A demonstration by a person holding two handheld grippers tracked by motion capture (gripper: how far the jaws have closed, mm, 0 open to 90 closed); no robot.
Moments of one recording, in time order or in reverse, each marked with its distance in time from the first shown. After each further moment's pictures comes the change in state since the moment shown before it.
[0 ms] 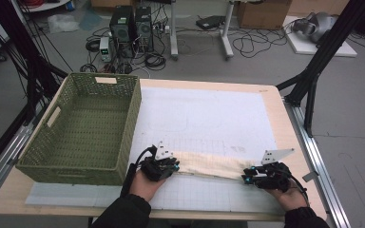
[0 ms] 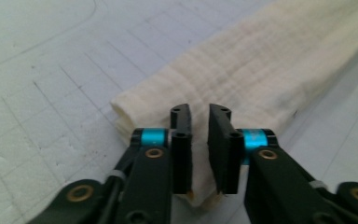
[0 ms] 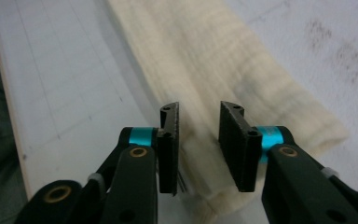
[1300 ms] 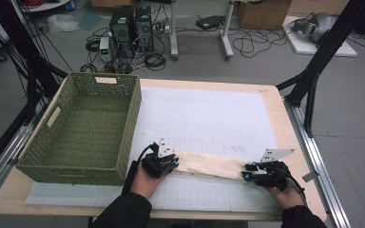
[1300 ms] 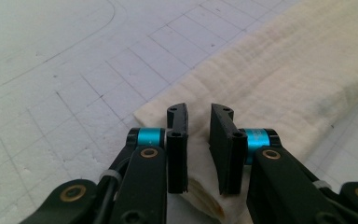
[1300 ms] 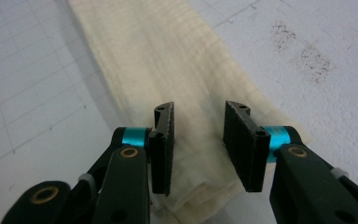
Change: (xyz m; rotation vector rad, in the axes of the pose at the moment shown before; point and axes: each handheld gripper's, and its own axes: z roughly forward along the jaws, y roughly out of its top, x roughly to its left) left arm 0.007 0.000 0.012 0.048 0.057 0.041; right arm -0.005 -0.003 0.006 -0.025 -0.092 0.013
